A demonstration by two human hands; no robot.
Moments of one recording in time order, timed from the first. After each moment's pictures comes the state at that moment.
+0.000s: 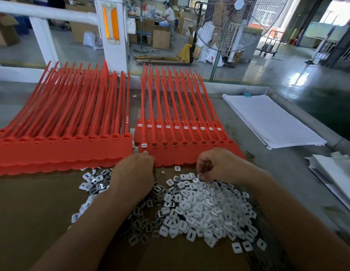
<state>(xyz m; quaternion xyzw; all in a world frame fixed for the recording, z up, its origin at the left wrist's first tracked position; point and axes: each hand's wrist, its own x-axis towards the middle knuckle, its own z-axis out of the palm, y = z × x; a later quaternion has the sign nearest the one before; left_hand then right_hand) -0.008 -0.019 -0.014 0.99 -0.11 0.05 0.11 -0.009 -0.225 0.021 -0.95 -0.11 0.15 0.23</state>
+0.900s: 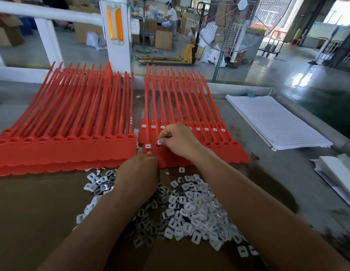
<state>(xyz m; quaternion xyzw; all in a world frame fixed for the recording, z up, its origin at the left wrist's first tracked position) -0.009 -0.014 -0.015 0.98 -0.15 0.08 0.09 0.055 -0.137 0.010 -0.94 -0.10 0.01 0.33</state>
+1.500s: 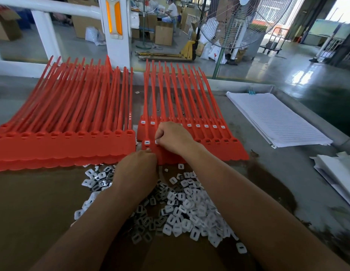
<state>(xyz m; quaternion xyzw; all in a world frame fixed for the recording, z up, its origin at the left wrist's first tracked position) -0.007 -0.015 -0.018 0.98 -0.16 0.10 0.09 0.064 -0.127 0.006 -0.97 -0.10 0.02 0.22</state>
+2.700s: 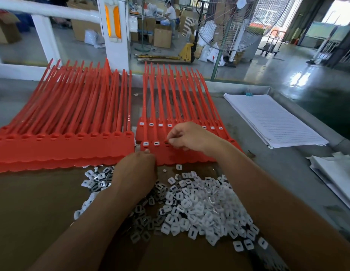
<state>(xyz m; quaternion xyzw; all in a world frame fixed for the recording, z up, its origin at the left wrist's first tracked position) -0.009 -0.018 -0.013 0.98 -0.13 0.07 0.09 0.046 -0.171 0.031 -0.92 -0.09 0.13 0.37</state>
